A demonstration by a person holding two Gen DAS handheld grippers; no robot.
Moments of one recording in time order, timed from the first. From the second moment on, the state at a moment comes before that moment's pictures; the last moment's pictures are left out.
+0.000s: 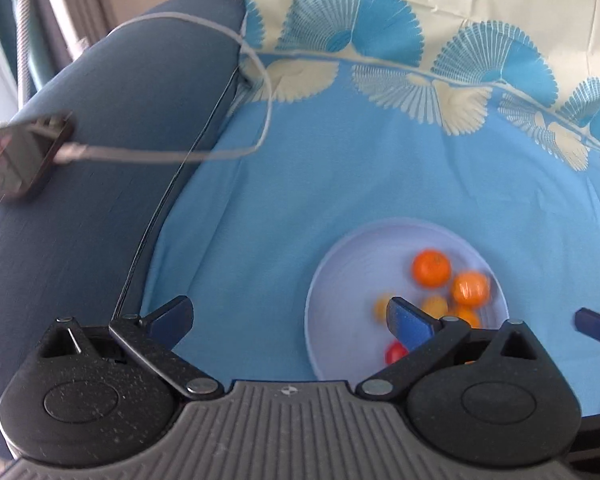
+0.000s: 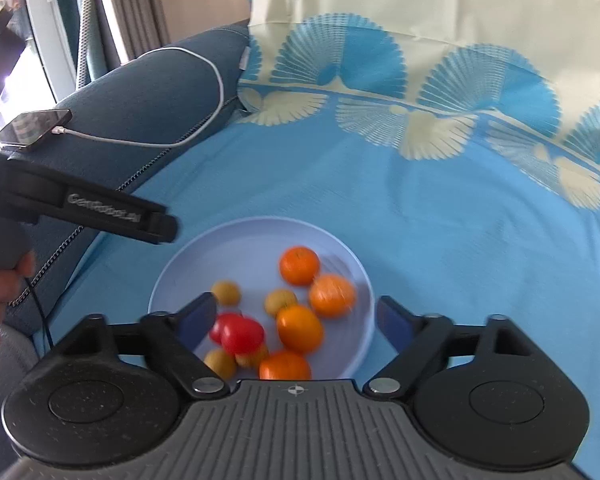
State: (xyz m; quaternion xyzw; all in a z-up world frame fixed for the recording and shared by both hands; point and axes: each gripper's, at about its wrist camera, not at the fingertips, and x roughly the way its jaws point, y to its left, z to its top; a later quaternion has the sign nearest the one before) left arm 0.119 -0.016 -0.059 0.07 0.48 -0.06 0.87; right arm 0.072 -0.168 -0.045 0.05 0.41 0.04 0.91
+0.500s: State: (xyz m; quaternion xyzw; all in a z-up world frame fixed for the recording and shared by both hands) left arm -0.005 -0.005 -0.011 0.07 0.48 -0.07 0.87; right arm -0.043 -0.145 0.008 0.06 0.41 -0.04 0.91
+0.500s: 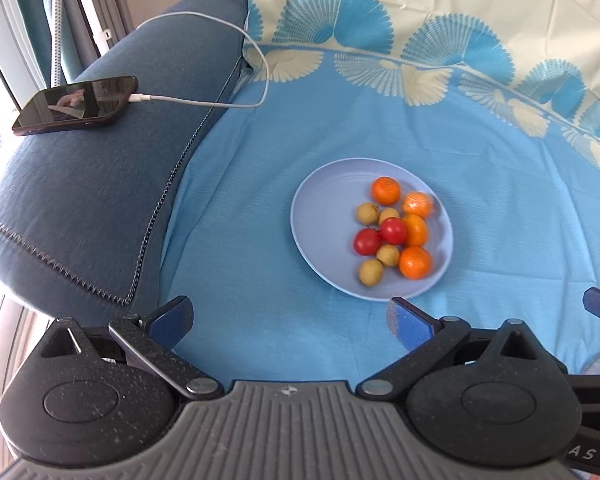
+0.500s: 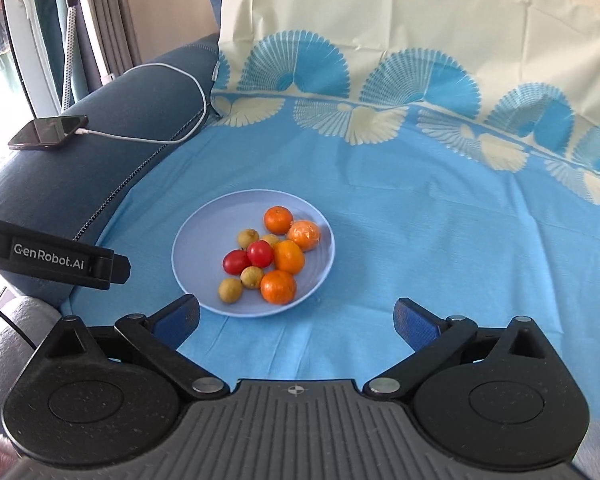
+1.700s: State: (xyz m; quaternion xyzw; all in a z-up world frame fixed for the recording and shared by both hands) left arm -0.060 -0.004 0.014 0.09 0.45 -0.08 0.88; right arm -0.105 -0.127 0.043 0.02 0.35 -0.06 0.93
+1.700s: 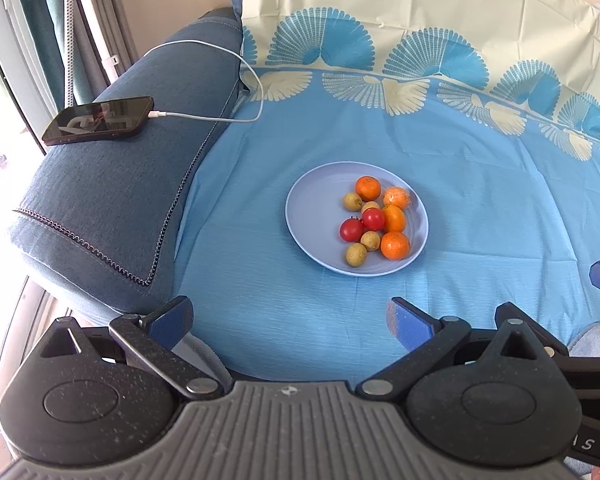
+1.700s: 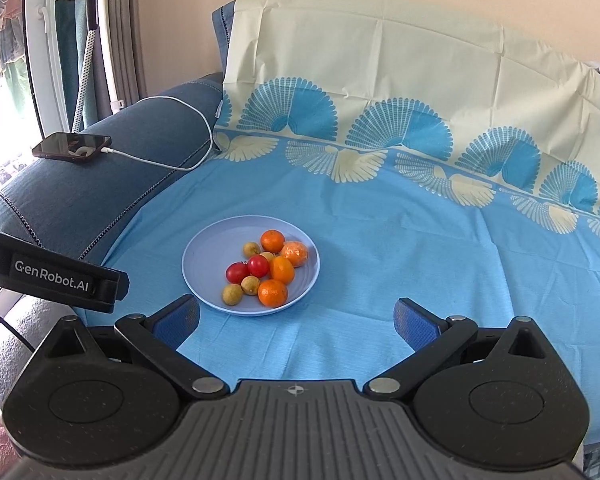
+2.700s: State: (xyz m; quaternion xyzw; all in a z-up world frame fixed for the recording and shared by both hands) left arm -0.060 -0.006 0.012 0.09 0.45 -0.08 0.88; right arm -0.104 -0.125 0.042 0.02 0.35 -0.06 0.93
